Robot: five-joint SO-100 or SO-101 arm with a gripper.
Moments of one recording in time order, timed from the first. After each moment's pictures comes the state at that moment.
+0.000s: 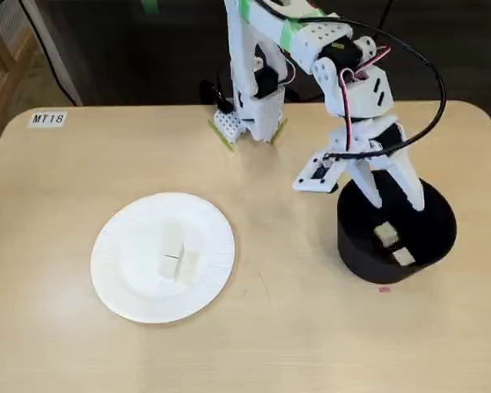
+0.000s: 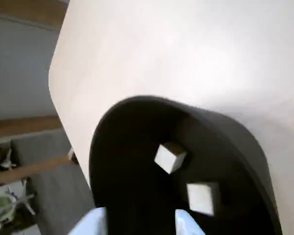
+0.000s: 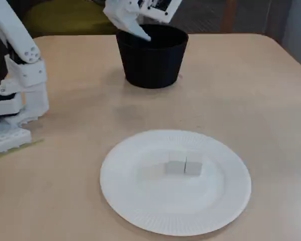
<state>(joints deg) -33.7 111.5 113.4 45.1 -13.6</state>
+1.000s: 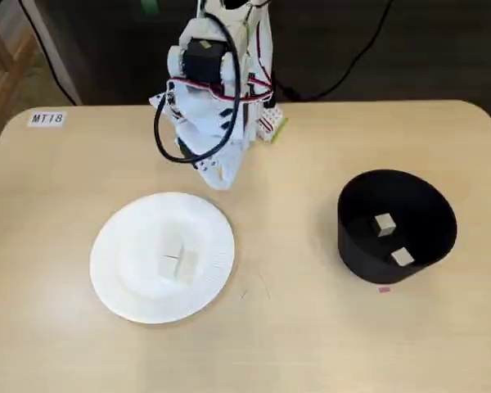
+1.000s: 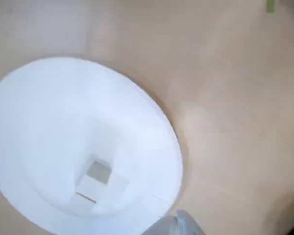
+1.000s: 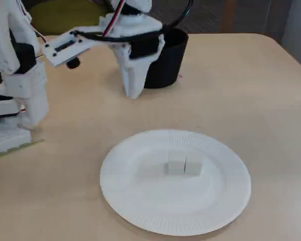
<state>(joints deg) 19.7 101.4 94.8 94.7 47.5</state>
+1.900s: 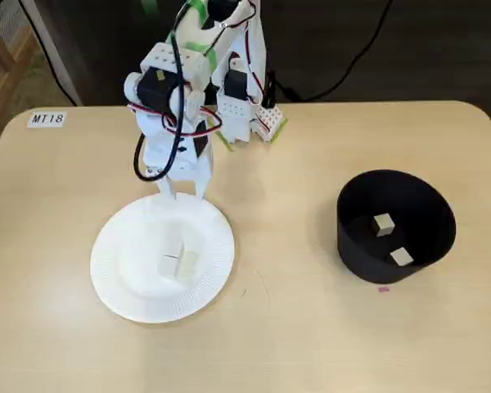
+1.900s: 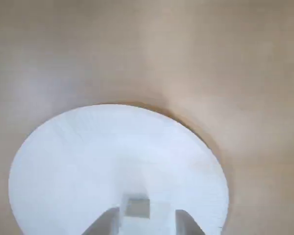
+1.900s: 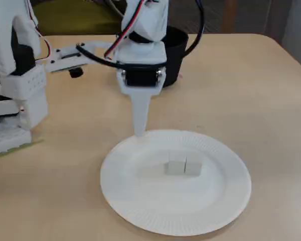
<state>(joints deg) 23.7 89.8 87.7 94.7 66.6</state>
